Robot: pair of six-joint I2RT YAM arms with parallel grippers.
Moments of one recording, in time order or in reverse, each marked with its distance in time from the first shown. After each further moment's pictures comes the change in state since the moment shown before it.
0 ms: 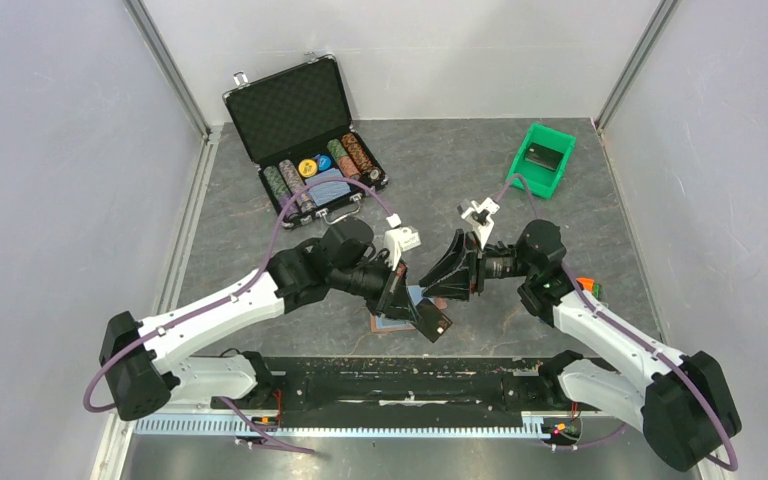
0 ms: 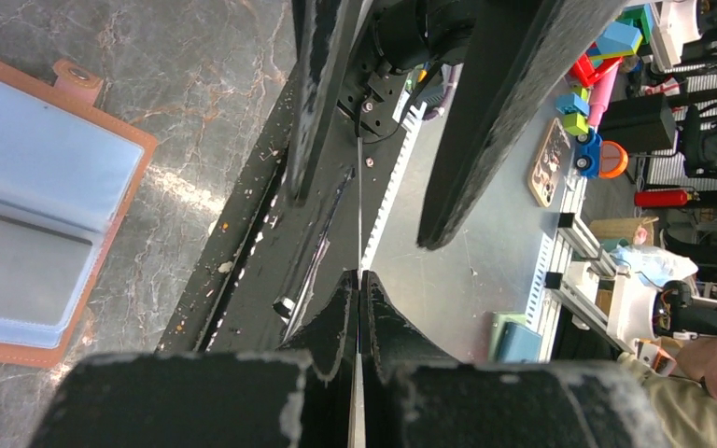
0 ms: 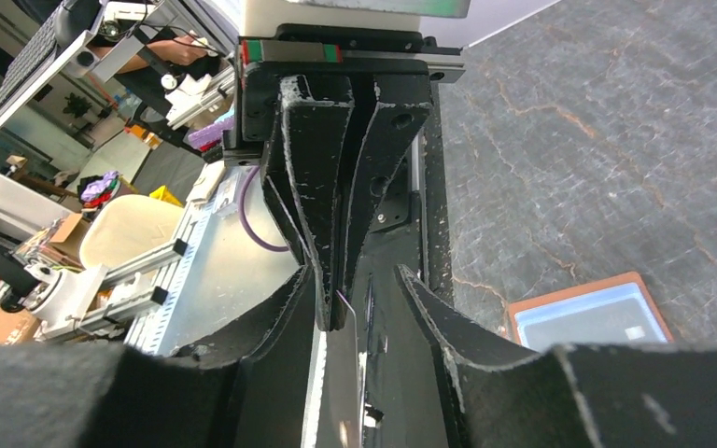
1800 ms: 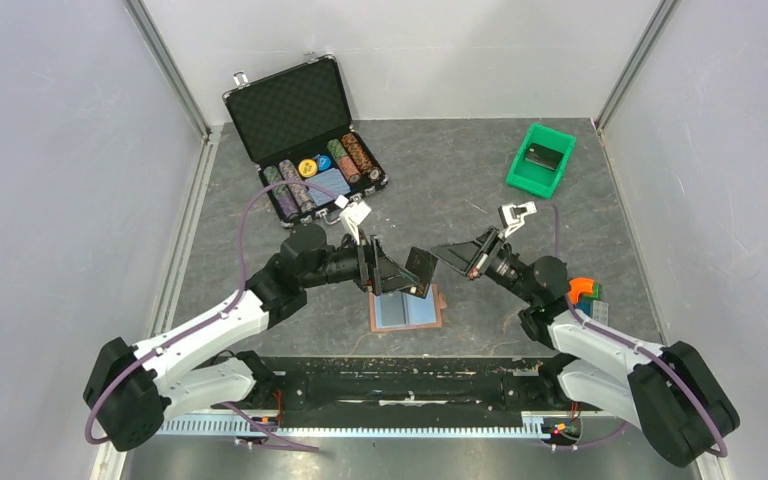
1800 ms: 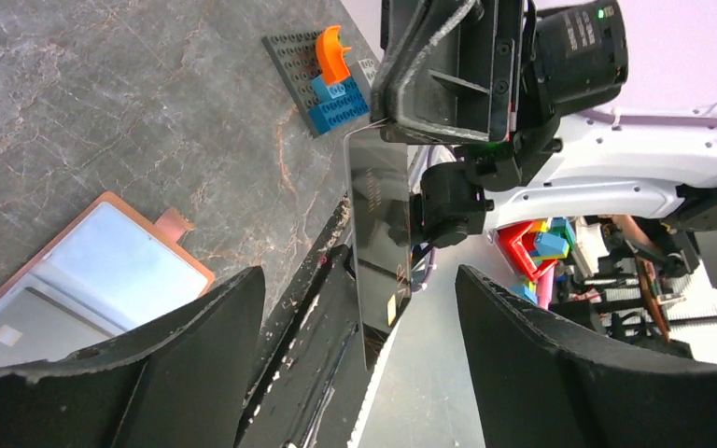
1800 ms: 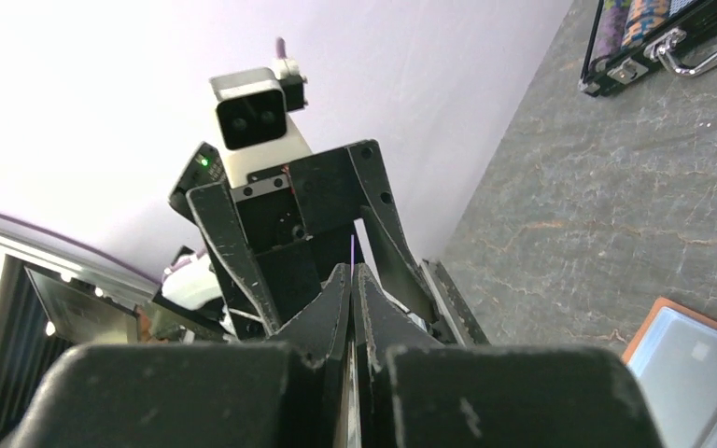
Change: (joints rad) left arm 0.195 -0.137 -0.303 0.574 -0.058 -0.271; right arm 0.009 0.035 -0.256 0.449 0.655 0.670
